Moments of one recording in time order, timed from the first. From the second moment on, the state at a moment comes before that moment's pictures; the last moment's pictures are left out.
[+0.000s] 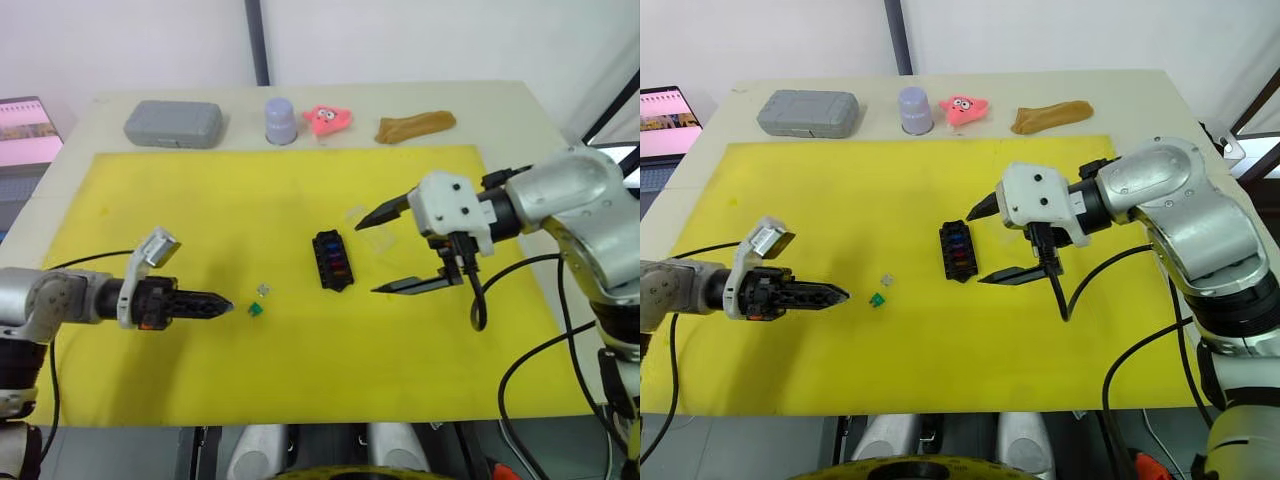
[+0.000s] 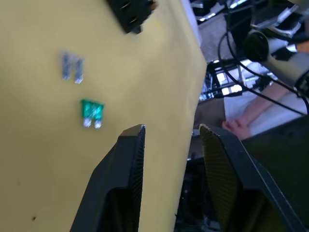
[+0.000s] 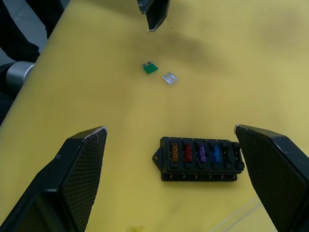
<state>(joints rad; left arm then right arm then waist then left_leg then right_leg) -0.36 0.96 0.01 0.05 -0.84 1.30 -1.38 -0.79 -0.90 0.21 -0.41 0.41 0.63 1.36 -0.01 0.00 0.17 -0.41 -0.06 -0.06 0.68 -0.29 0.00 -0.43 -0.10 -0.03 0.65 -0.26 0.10</state>
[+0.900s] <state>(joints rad) -0.50 0.82 -0.16 0.36 -0.71 1.19 -1.42 -0.80 -0.90 0.23 -0.43 0.38 0.62 1.33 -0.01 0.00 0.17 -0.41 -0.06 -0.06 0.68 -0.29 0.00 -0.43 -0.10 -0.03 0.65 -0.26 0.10</state>
